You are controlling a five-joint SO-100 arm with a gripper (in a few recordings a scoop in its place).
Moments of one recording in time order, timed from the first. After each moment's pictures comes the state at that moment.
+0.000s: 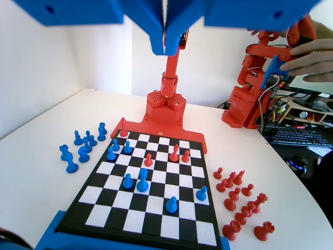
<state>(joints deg) 2.1 174.9 124.6 91.1 -100.7</state>
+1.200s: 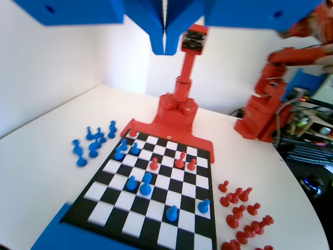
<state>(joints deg) -2.7 166.0 117.6 91.5 -104.9</state>
